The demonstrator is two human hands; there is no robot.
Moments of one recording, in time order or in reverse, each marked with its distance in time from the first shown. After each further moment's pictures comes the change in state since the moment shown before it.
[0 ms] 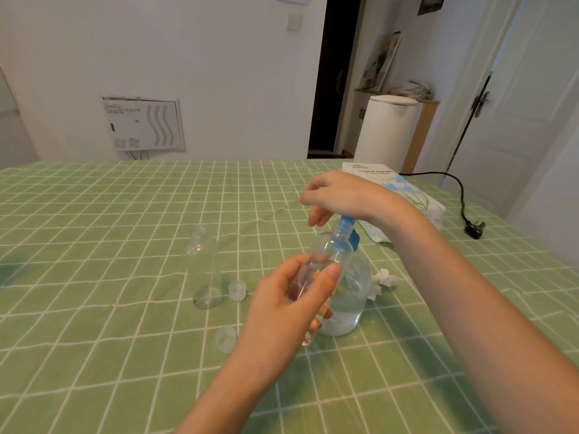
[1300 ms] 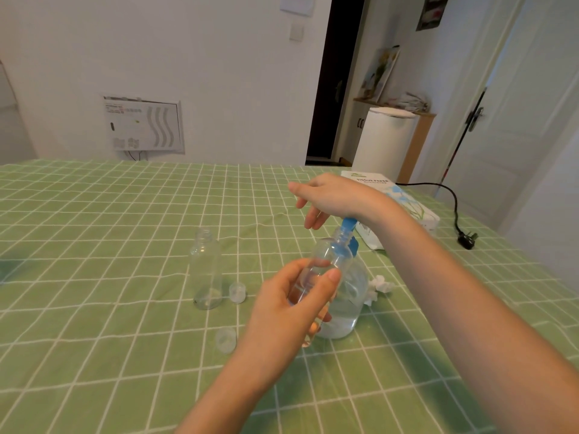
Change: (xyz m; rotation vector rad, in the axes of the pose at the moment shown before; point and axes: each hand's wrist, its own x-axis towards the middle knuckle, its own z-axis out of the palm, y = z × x) left_hand -0.001 0.000 -0.001 0.006 -0.010 0.002; right_hand 0.009 -0.010 0.000 -0.069 -0.013 0.019
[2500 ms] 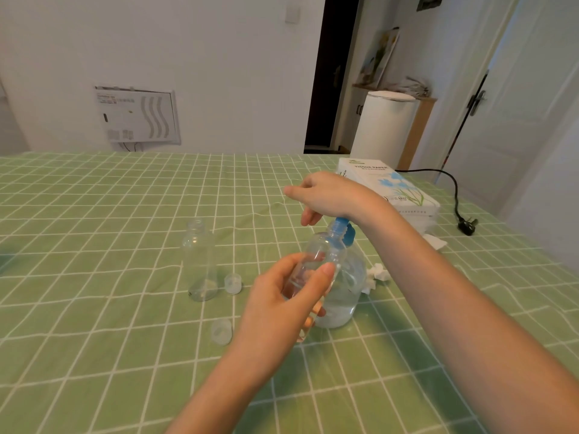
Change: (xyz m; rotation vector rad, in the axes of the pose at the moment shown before) left_hand -0.001 -0.004 0.001 -0.022 0.008 -0.018; right_hand 0.003 0.010 0.014 -0.016 0.011 0.027
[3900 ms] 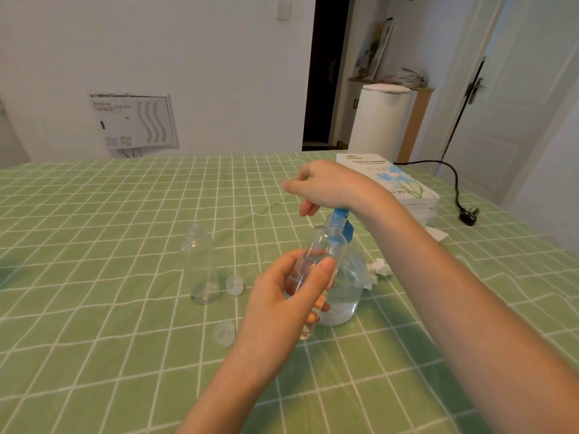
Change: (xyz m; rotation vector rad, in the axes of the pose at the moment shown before) left_hand 0.000 0.001 0.000 0.035 -0.012 -0.006; right_hand -0.005 -0.005 -0.007 0.012 0.058 -0.051
